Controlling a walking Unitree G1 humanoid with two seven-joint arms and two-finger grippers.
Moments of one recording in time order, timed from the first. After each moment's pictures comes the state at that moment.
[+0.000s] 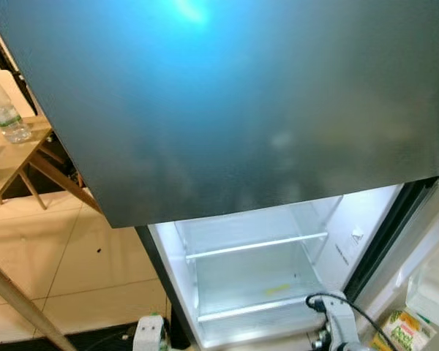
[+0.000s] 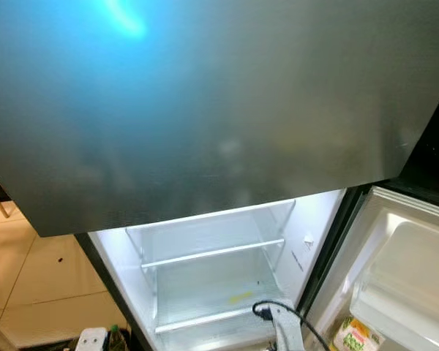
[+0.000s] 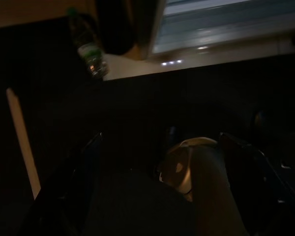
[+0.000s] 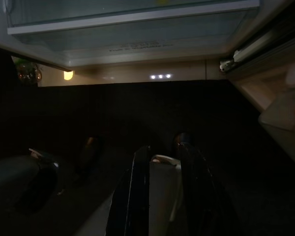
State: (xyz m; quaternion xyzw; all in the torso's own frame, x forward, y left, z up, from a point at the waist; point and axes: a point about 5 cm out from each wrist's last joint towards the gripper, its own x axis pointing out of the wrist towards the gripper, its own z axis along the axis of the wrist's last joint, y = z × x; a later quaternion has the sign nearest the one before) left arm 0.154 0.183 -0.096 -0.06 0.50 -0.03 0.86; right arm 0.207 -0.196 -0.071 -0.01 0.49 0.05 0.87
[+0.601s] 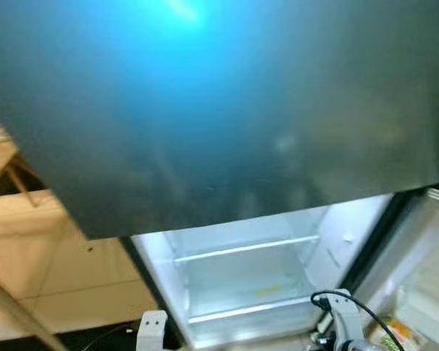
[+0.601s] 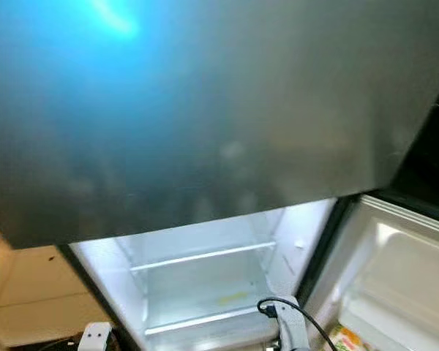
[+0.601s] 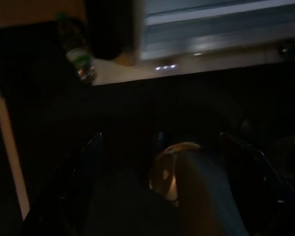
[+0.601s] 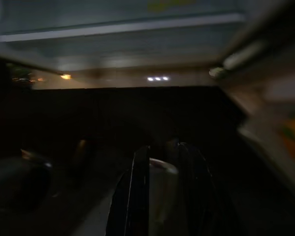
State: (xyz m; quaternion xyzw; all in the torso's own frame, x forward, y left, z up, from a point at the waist) left arm 0.155 0.182 -0.096 -0.06 0.50 -0.03 0.87; right arm 0.210 -0.194 -0.069 0.00 0.48 0.06 0.88
